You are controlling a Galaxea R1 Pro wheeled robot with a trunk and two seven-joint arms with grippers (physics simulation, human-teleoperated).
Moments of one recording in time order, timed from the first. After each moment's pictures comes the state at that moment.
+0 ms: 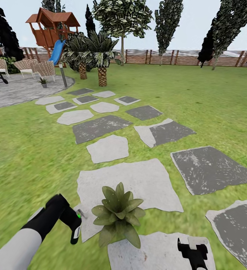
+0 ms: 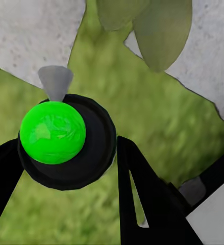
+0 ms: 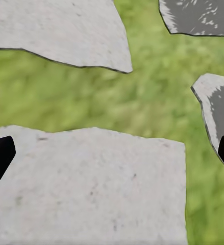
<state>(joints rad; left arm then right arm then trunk) -0.67 0.15 -0.16 -0.73 -0.71 0.71 -1.02 -0.47 -0.09 0.09 -0.12 0.01 -0.45 -0.26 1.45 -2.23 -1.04</state>
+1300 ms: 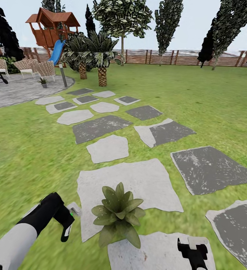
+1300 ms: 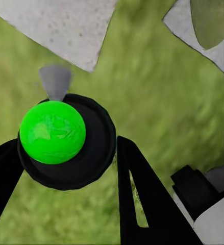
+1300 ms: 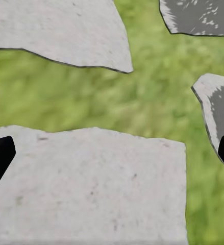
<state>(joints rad) -0.72 0.20 -0.19 -0.65 -0.71 0.70 -0.96 -0.47 -0.09 0.09 -0.12 0.01 -0.45 -0.26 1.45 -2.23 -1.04</state>
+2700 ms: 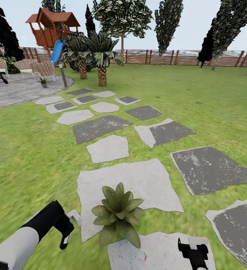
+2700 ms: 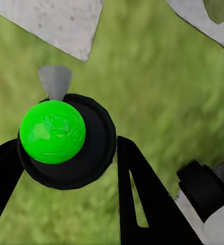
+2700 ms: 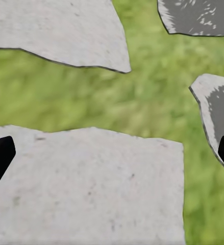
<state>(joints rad) -0.71 0.17 -0.18 -0.49 -0.69 0.59 -0.85 -0.47 -0.09 0.09 -0.12 0.01 -0.45 -0.26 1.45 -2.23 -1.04</state>
